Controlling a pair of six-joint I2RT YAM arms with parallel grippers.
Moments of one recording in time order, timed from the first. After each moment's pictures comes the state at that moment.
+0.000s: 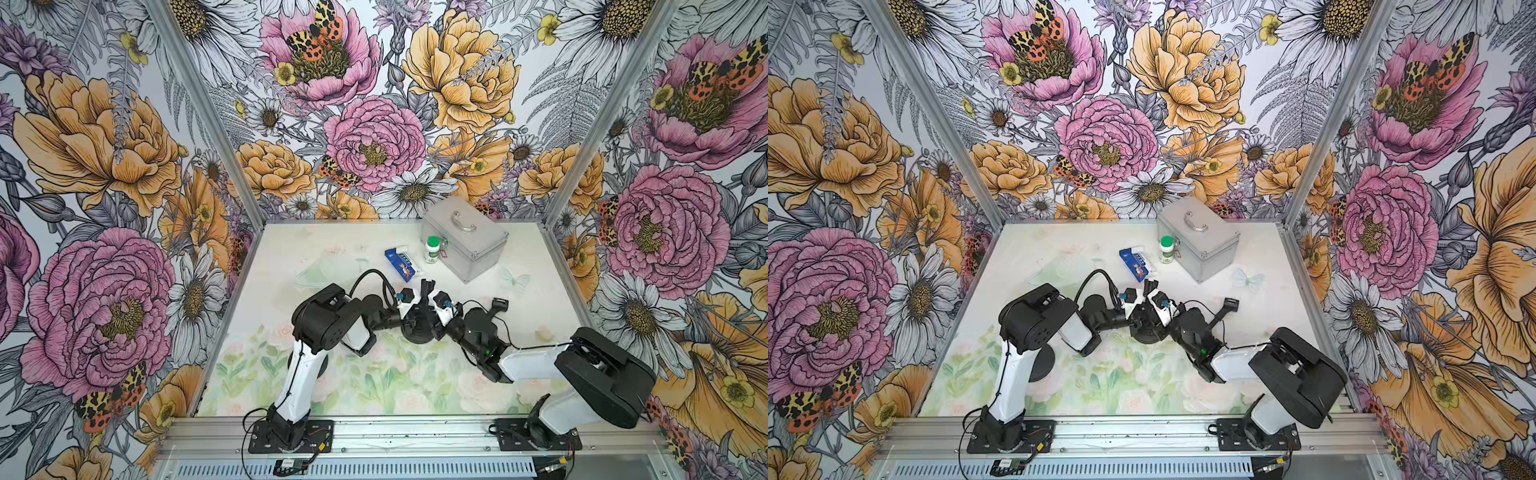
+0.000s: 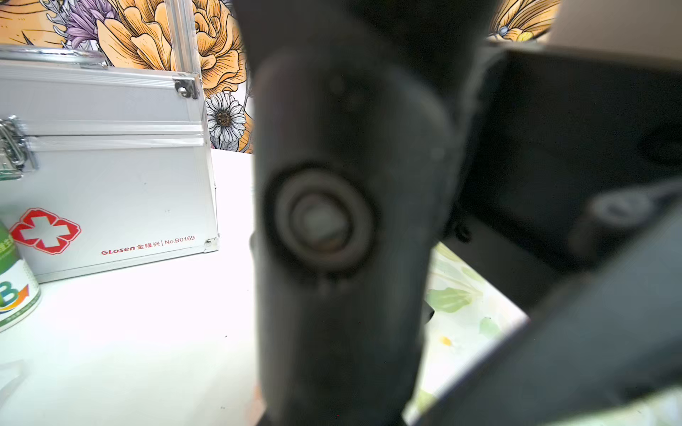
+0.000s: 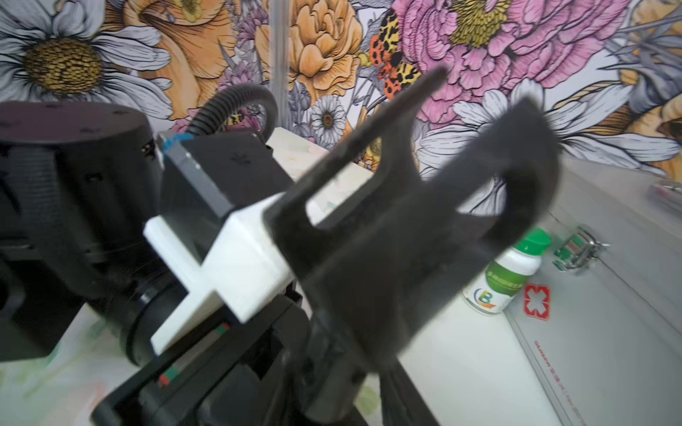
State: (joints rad) left arm -0.65 2.19 0.74 1.43 0.75 -0.09; right arm 0.68 1.47 0.36 0.93 -0.08 -0.15
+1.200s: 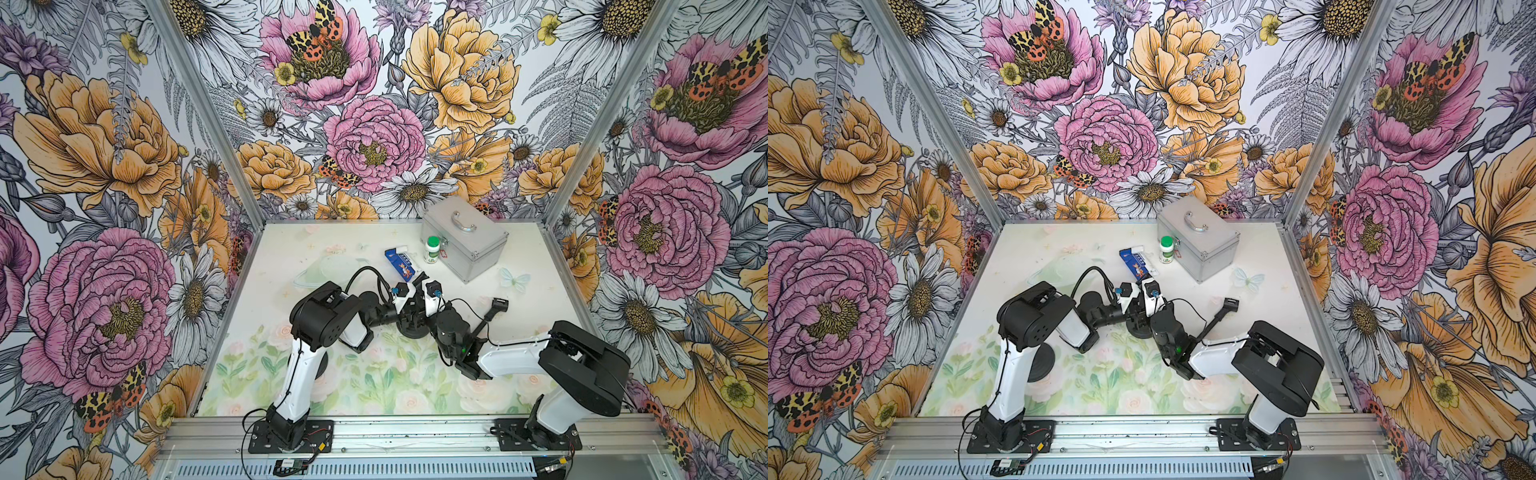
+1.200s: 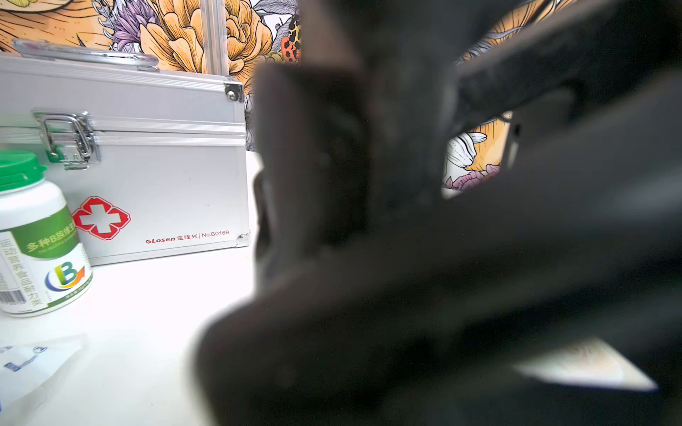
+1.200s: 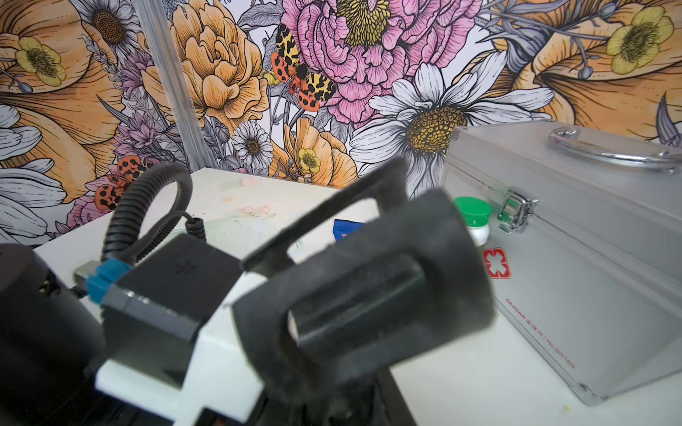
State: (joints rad) left arm -0.61 2.20 0.75 1.43 0.73 -0.12; right arm 0.92 1.61 0.55 0.88 0.50 0.12
